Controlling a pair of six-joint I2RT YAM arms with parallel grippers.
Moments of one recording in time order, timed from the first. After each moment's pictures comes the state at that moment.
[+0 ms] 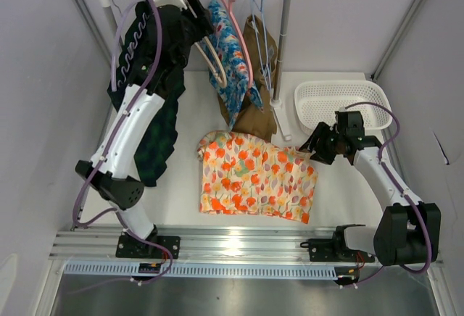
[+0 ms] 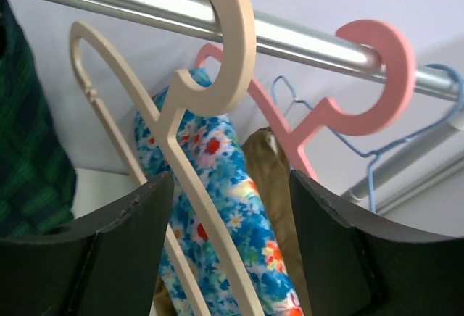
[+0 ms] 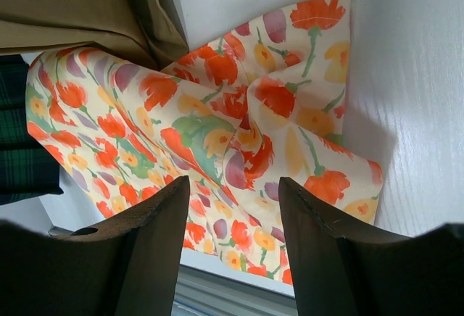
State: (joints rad) left arm -0.48 1.70 2.13 -0.38 -0.42 -0.39; right arm 0.08 1.25 0.89 -0.57 -0.32 0.61
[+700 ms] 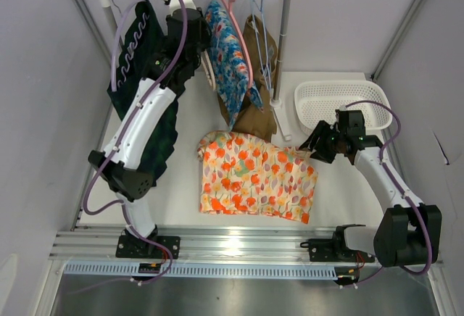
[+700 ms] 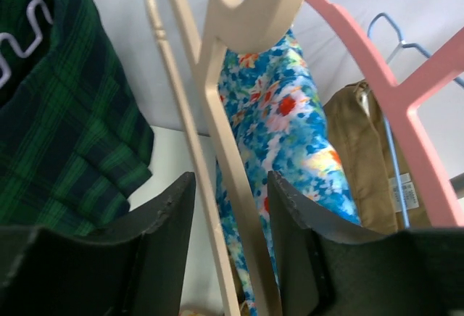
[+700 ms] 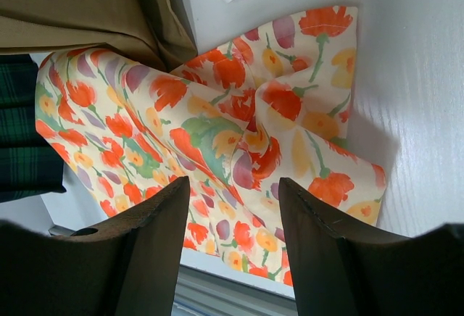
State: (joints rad) left arm -0.51 1.84 2.26 -0.60 -0.59 -0.30; right arm 0.08 1.25 0.91 -0.57 -0.33 0.60
